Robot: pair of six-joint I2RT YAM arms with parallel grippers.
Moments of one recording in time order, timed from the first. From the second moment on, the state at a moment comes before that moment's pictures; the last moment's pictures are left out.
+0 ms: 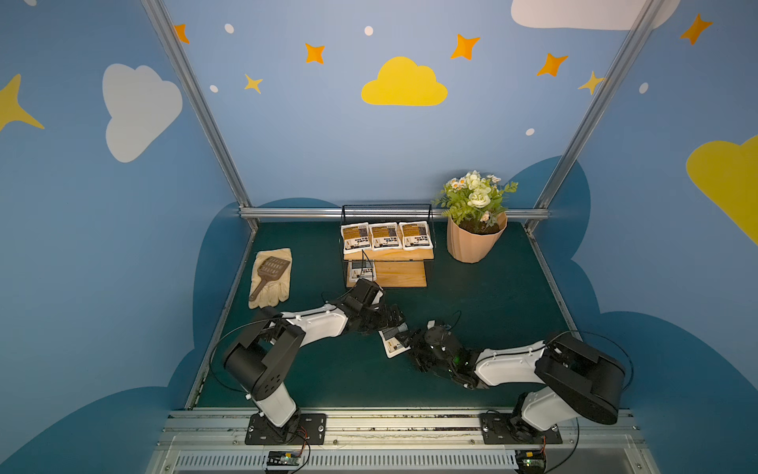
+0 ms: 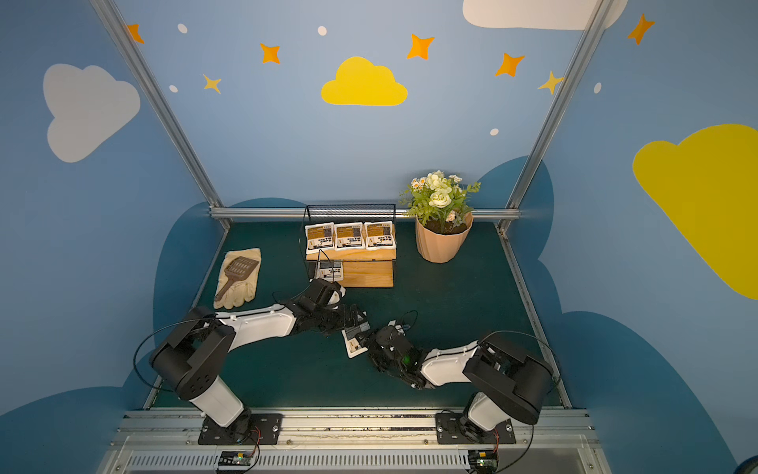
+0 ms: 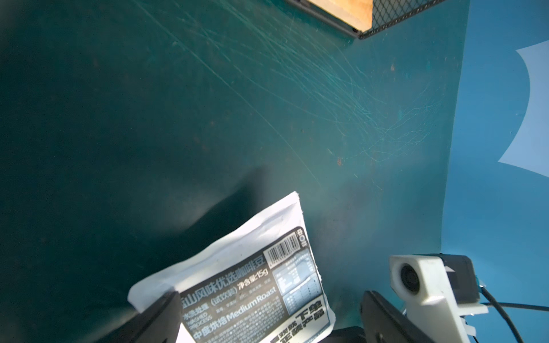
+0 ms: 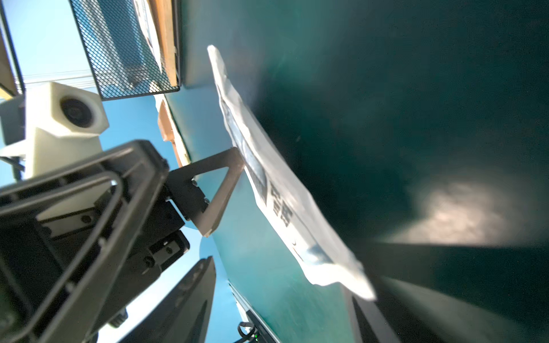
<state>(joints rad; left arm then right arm) -0.61 1.67 0.82 -0.07 0.37 -0.77 1.02 1.55 0.41 0.53 0.03 1.66</state>
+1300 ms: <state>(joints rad) -0.42 1.30 0.73 -0.29 0.30 -0.74 1.04 1.69 0.39 0.74 0.02 1.67</state>
